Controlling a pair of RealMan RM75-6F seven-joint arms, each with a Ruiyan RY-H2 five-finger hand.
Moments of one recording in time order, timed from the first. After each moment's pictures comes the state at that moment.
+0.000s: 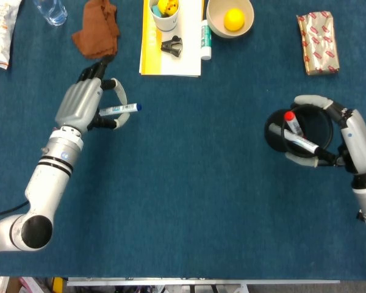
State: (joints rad) left arm -0.62 -1.40 -0.26 -1.76 0.87 1.01 0.13; right arm 0.34 -1.61 0.05 -1.33 -1.69 1.56 0.63
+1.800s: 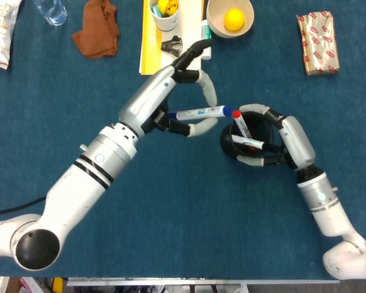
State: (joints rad) left arm -0.80 -1.23 -0.48 -2.21 0.75 0.93 -0.14; right arm 0.43 -1.95 0.06 -0.97 -1.62 1.39 0.72
